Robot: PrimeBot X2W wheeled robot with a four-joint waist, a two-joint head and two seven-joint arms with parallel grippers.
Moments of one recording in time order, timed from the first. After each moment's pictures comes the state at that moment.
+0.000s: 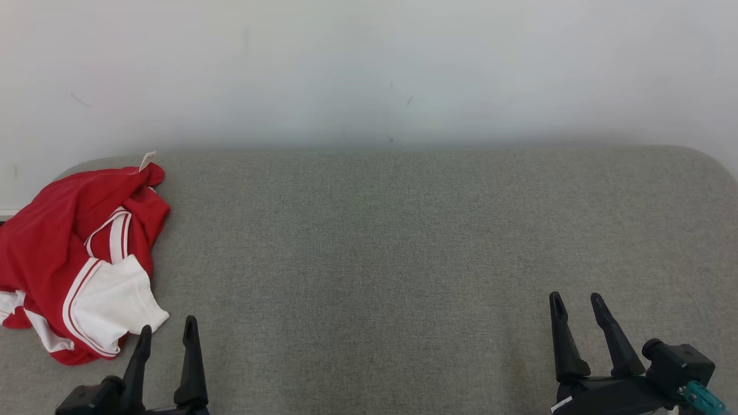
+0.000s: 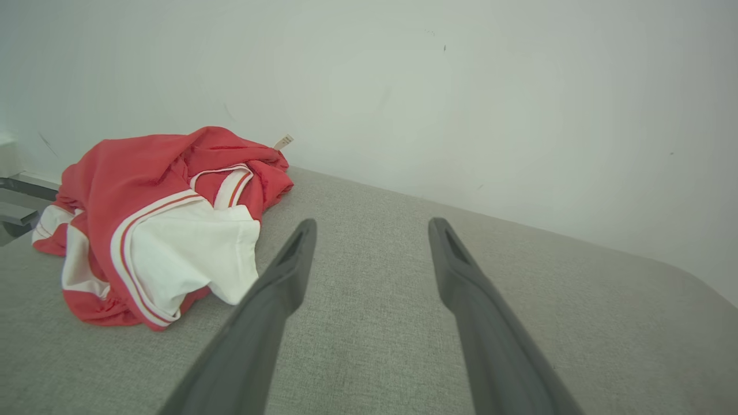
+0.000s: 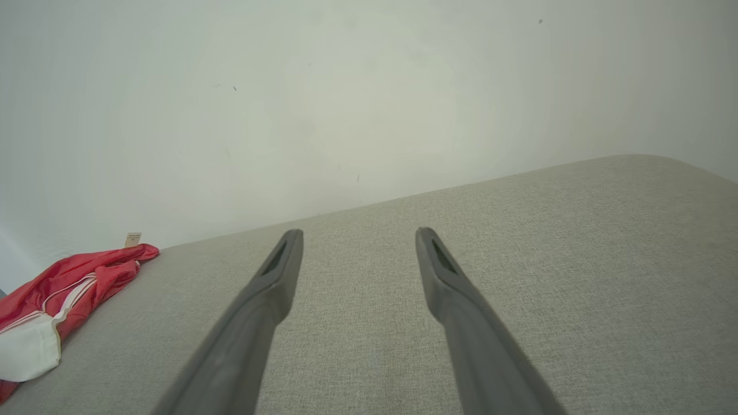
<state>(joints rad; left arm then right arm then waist) 0.01 0.11 -0.03 0.07 -0.41 -0.03 -0.14 0.00 -0.05 0.02 0.10 0.33 0.13 -0.12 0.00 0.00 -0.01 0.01</state>
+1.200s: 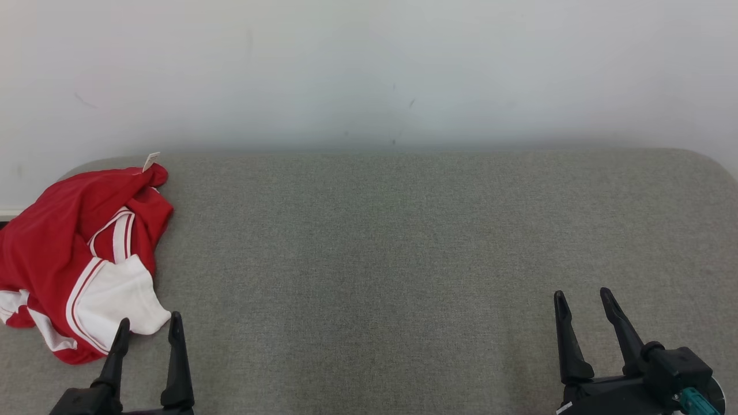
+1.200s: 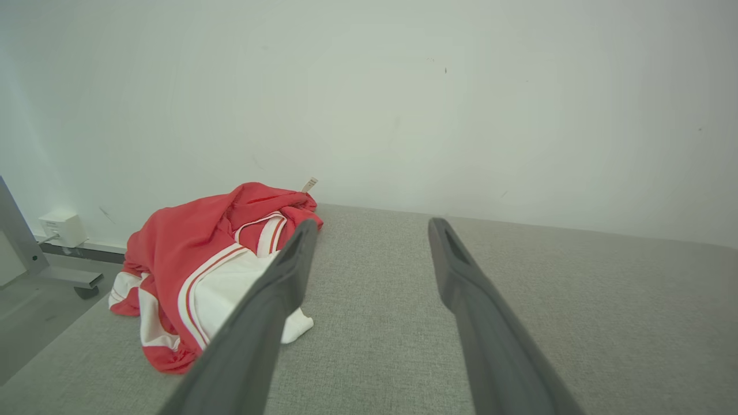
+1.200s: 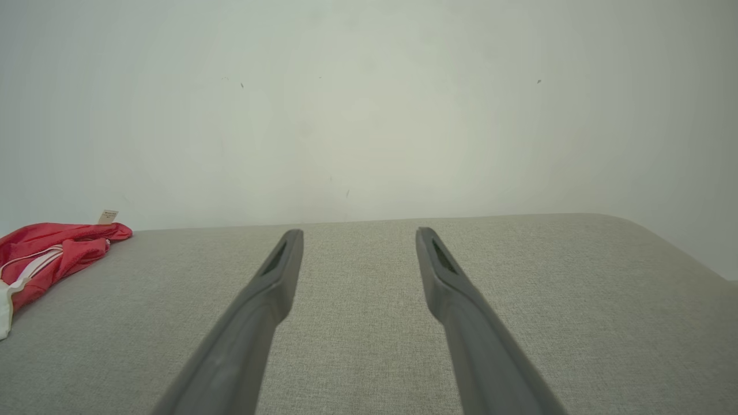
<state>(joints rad) 0.06 0.14 -0.01 -0.06 -0.25 0.02 -0.11 0.02 -0.05 0.00 0.05 0.14 0.13 -0.15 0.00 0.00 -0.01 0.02</state>
